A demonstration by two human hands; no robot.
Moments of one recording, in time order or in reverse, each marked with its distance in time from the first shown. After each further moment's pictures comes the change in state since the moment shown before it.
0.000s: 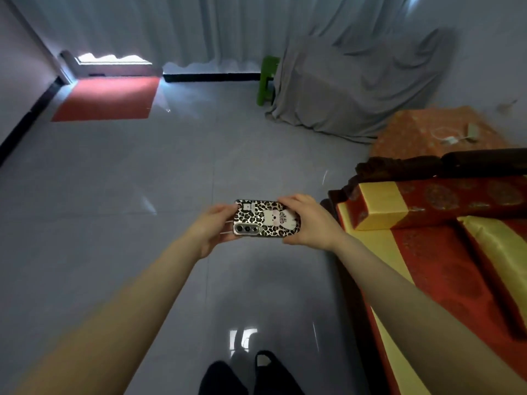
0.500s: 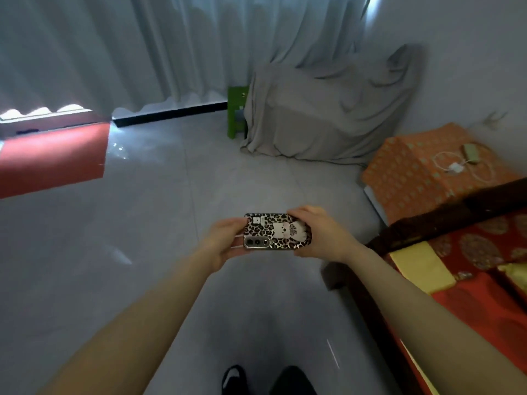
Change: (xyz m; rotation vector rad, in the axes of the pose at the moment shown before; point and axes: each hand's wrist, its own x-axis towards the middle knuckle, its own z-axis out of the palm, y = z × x) left_hand 0.312 0.222 -0.022 0.104 -0.160 -0.055; right_hand 0.310 0.082 -0.086 -0.060 0.112 0.163
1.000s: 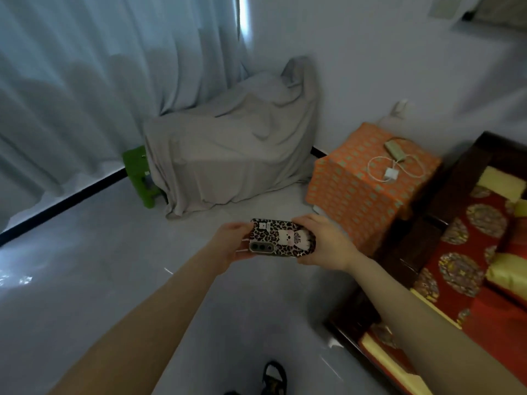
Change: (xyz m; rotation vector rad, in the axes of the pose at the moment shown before) left_hand 0.299 0.206 0.213 0.367 -0.397 -0.032; right_hand 0.159 0.242 -0.122 0.078 0.299 0.395
